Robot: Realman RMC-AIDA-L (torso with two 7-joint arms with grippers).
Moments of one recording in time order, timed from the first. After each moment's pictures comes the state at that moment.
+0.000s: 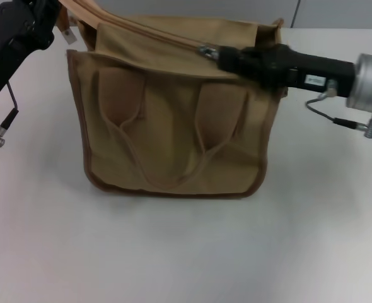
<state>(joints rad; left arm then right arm) -0.55 -2.07 0.16 0.21 1.62 1.73 -0.99 0.90 2.02 0.33 -0.23 -2.70 -1.60 1.31</state>
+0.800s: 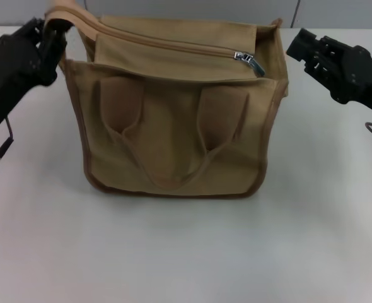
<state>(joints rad) -0.48 -2.07 0.23 0.21 1.63 1.74 -0.90 0.67 2.04 0.33 -0.25 -2.43 -1.79 1.06</state>
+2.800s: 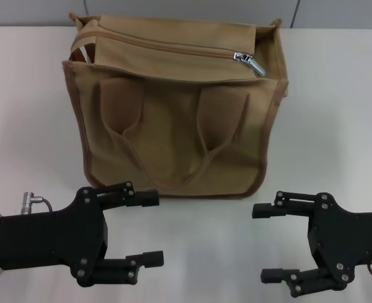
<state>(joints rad) -0.32 -2.07 0.82 0.52 1.82 1.98 -0.90 0.55 2.08 -0.29 -0.38 -2.45 -2.02 0.75</state>
